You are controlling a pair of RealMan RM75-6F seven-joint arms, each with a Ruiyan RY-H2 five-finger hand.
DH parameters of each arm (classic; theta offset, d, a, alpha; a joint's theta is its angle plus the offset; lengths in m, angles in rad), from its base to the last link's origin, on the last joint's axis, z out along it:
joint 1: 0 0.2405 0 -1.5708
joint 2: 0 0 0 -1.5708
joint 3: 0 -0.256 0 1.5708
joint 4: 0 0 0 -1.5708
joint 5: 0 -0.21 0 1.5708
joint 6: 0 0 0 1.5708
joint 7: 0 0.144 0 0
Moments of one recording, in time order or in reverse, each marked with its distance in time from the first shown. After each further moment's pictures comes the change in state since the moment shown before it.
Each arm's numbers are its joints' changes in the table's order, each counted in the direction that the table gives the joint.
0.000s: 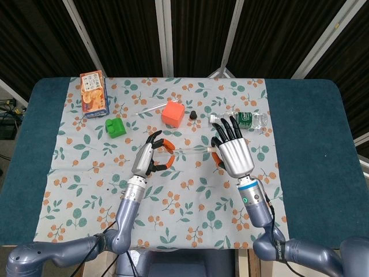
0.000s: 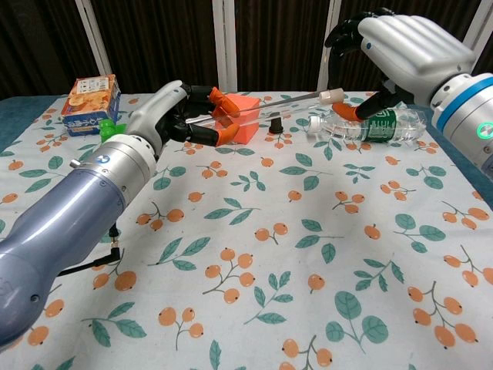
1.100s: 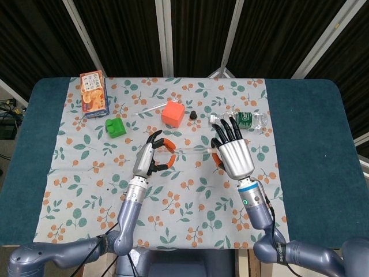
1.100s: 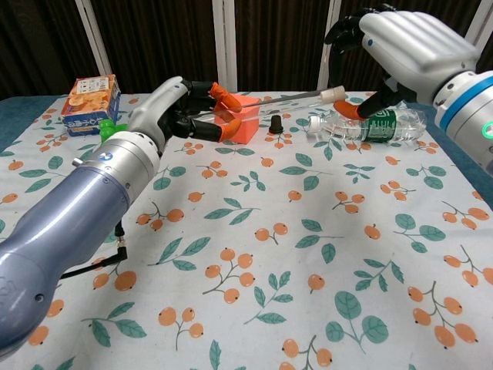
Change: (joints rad) left arm 0.001 -0.014 0.014 -0.025 0.004 0.016 0.016; right arm -0.008 0.010 0.006 -0.041 0.010 0.011 -0.016
